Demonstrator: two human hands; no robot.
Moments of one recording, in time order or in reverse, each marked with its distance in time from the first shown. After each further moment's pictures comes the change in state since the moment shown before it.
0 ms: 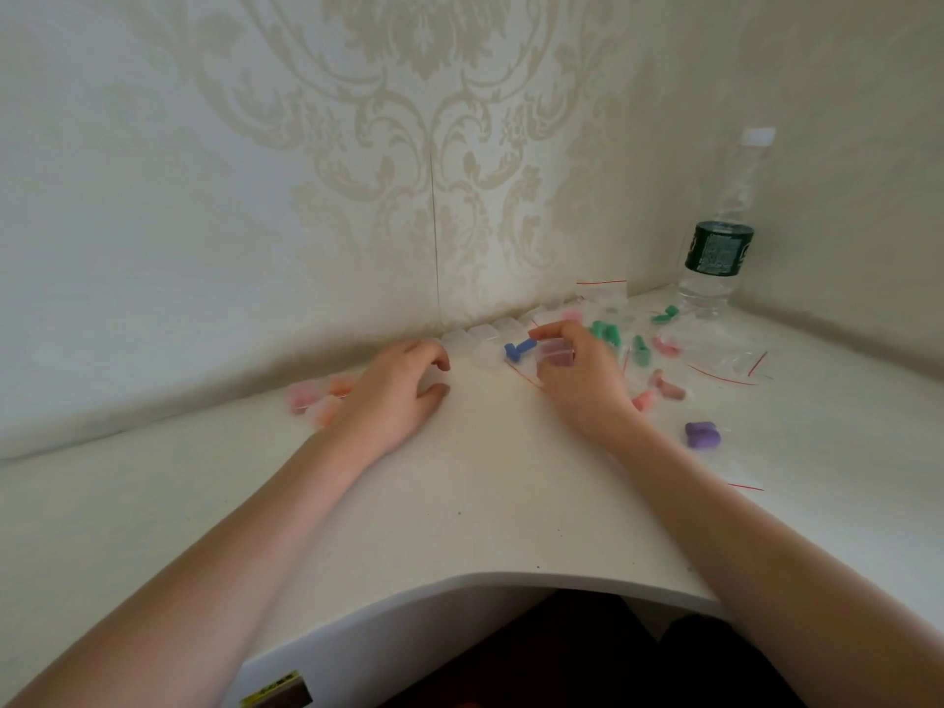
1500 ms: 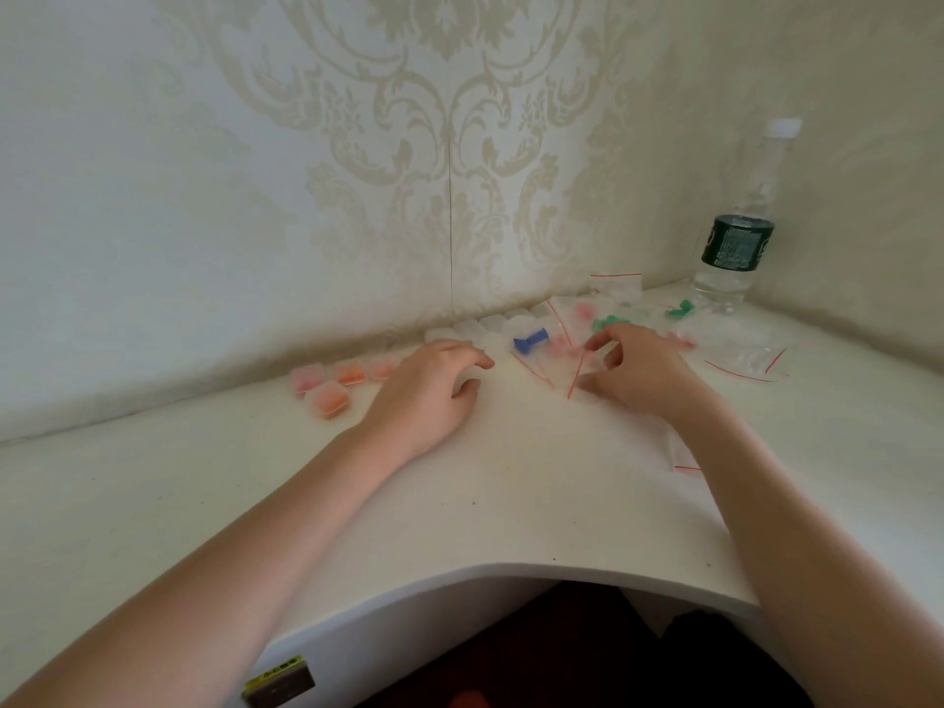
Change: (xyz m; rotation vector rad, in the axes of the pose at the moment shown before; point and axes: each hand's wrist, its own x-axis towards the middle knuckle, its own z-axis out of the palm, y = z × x) left_hand -0.010 0.025 0.003 -0.025 -0.048 0.051; right_hand 0.013 0.009 -0.045 -0.474 -0.161 0.038
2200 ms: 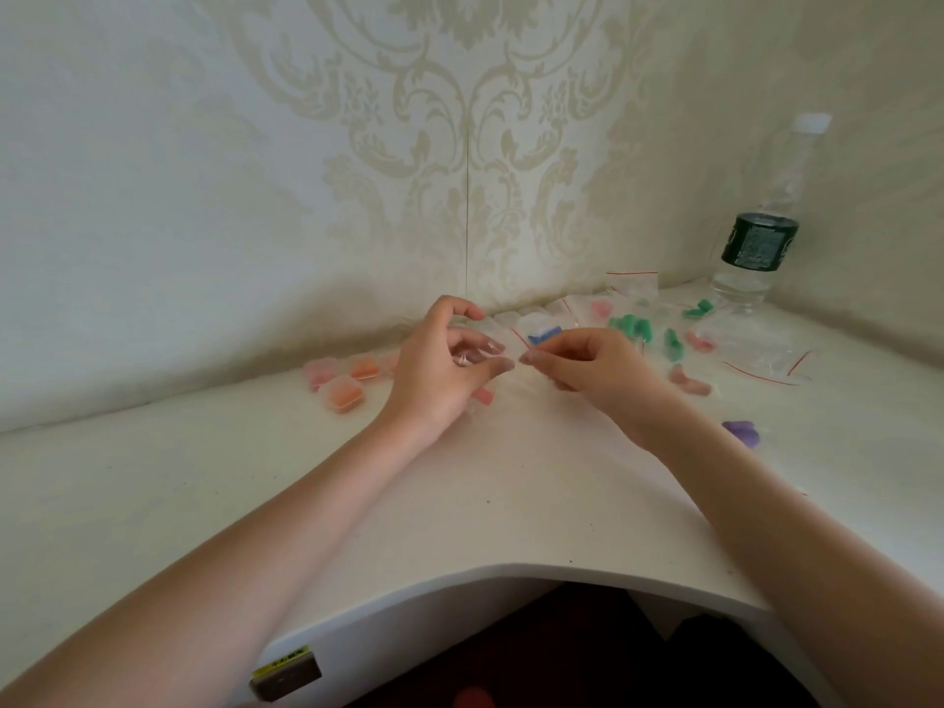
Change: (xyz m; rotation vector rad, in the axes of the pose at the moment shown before) left_hand 0.002 0.017 -0.004 -0.718 0.210 -0.271; right_hand -0.022 -0.043 0.029 0.699 -0.135 -0.124
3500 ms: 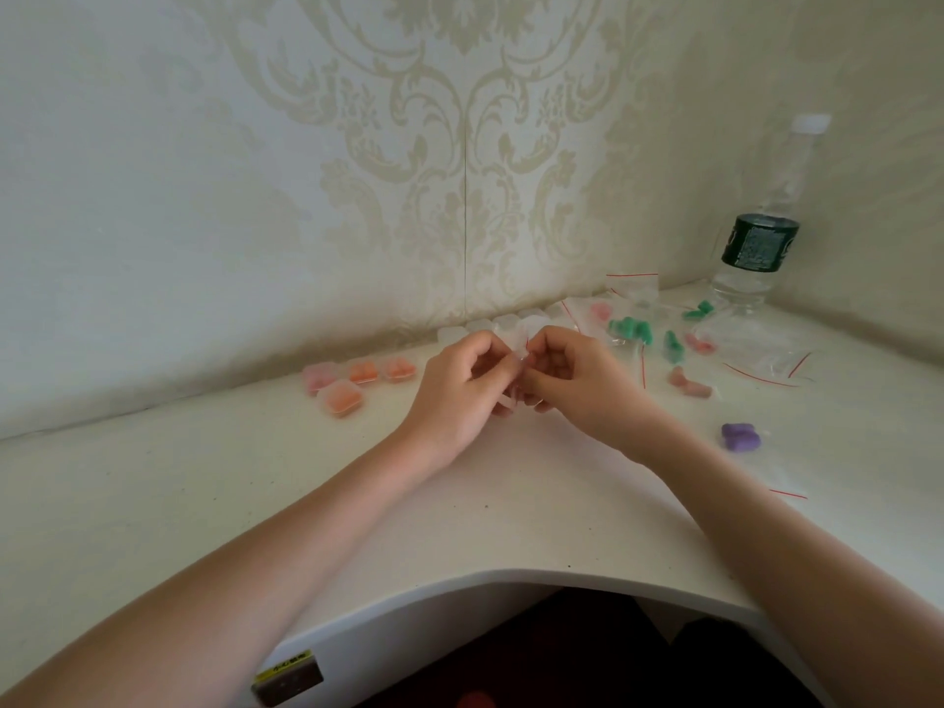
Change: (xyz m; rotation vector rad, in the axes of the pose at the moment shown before) left_hand -0.010 0.006 0.013 -0.019 -0.120 -0.027; right_hand -0.008 -0.003 0.012 -0.116 -0.091 -0.186
